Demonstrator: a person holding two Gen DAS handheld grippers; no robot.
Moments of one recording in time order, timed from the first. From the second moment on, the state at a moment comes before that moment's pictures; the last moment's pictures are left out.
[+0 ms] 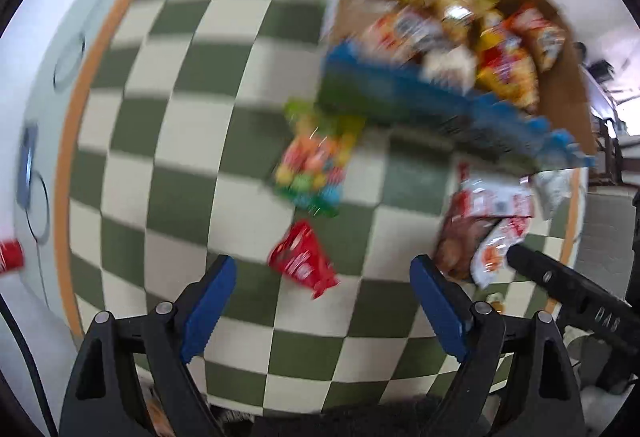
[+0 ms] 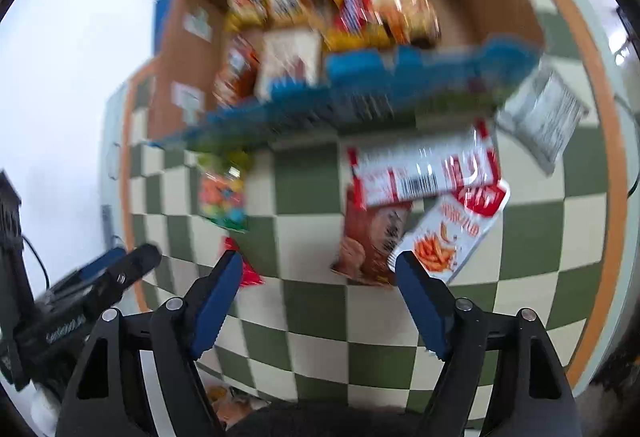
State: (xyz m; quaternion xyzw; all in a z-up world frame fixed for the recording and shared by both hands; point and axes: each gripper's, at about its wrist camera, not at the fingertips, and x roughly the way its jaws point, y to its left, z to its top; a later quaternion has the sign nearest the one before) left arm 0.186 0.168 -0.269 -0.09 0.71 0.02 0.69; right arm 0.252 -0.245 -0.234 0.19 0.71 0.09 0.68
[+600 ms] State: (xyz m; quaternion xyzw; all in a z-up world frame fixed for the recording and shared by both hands) left arm 0.176 0.177 -0.377 -0.17 0.79 0.02 0.59; right arm 0.268 -0.226 -0.339 0.14 0.78 0.01 0.61
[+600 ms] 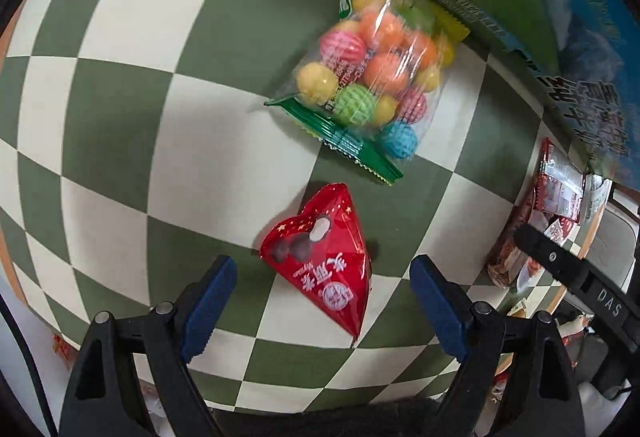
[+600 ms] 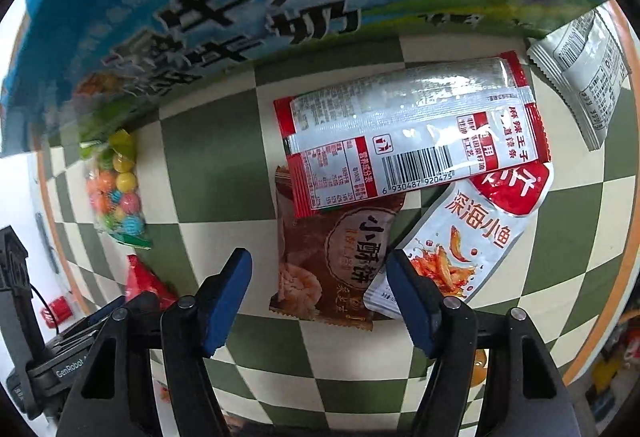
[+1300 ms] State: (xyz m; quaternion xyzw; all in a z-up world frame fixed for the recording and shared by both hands) left arm 0.160 0.121 -0.331 -0.12 0.75 0.02 0.65; right arm 0.243 -0.189 -0.343 0.11 0.77 0.04 0.63
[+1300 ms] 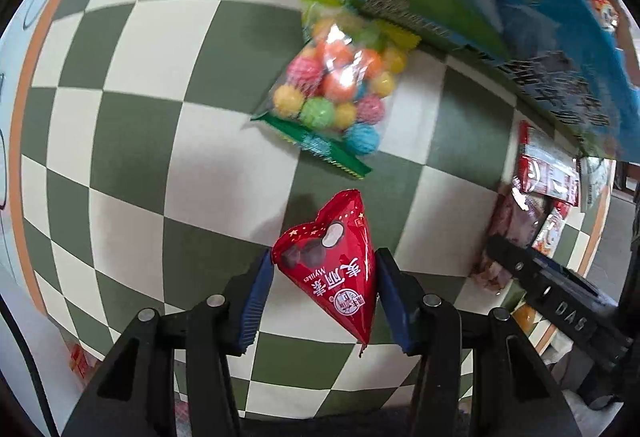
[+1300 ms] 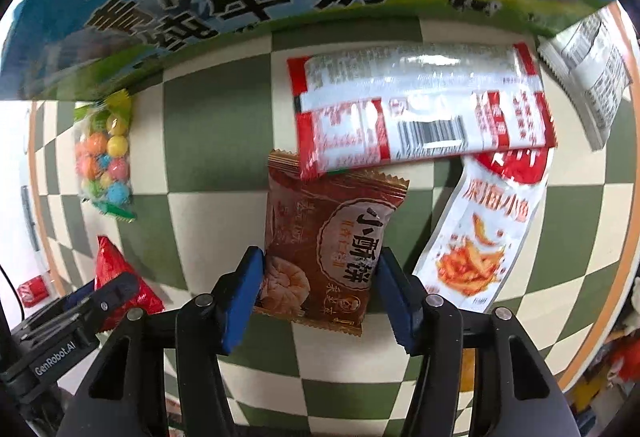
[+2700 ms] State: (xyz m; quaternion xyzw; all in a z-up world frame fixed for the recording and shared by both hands) left arm 0.437 0.084 -0.244 0.05 0.72 -0.03 0.69; right arm 0.411 -0.276 -0.199 0.12 0.67 0.09 0.72
